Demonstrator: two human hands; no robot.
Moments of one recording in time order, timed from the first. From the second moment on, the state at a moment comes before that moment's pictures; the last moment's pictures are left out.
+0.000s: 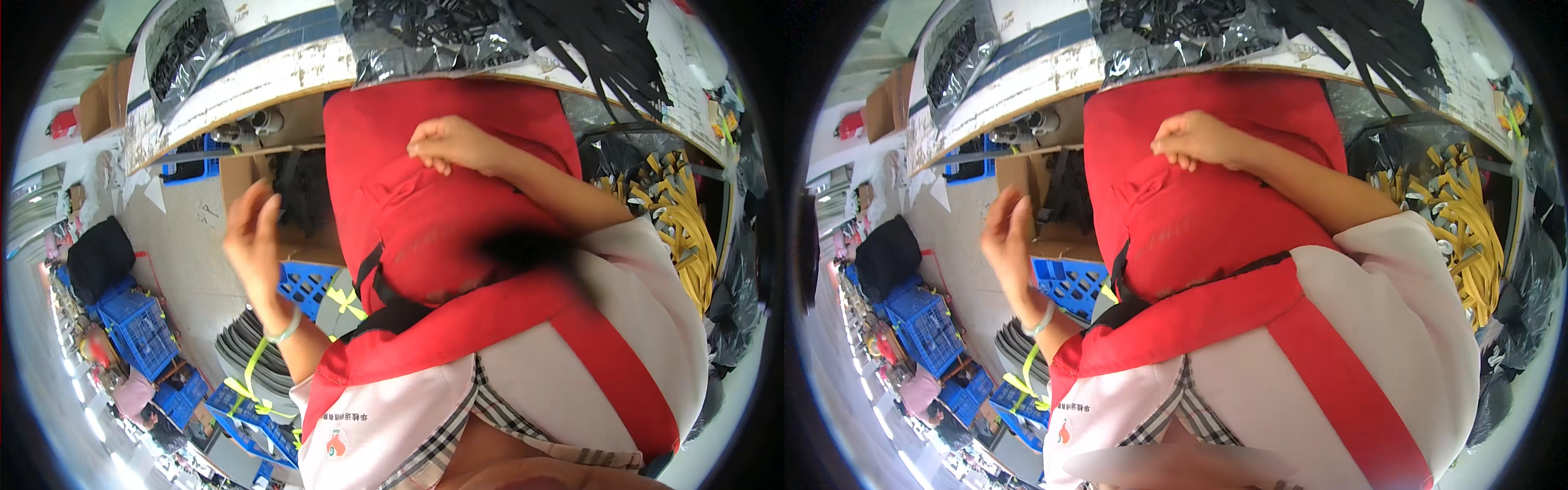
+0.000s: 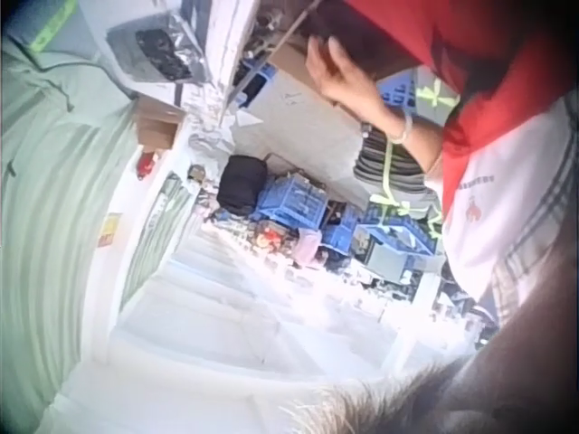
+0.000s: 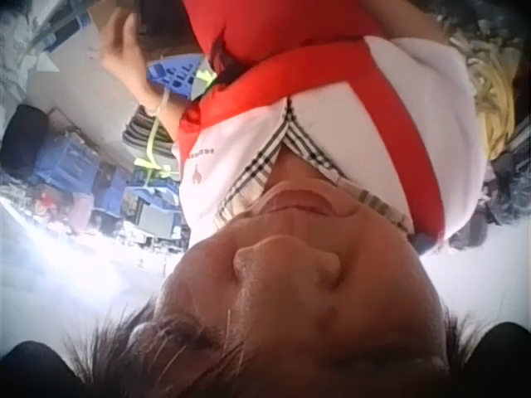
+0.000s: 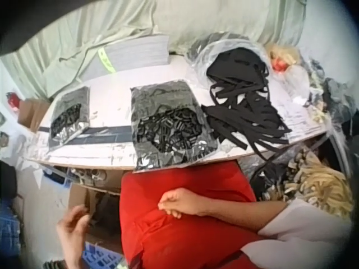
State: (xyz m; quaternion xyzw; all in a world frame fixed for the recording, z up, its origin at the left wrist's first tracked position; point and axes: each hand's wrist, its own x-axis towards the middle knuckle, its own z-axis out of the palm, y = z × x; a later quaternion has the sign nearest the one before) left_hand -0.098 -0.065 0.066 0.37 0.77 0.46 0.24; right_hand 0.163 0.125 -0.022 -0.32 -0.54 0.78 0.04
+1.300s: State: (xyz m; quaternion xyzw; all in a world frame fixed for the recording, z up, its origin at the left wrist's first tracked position) left_hand -0.020 0.270 -0.001 0.14 0.37 0.56 0.73; right_hand 0.175 0.157 -0.045 -0.30 -0.61 0.74 0.04
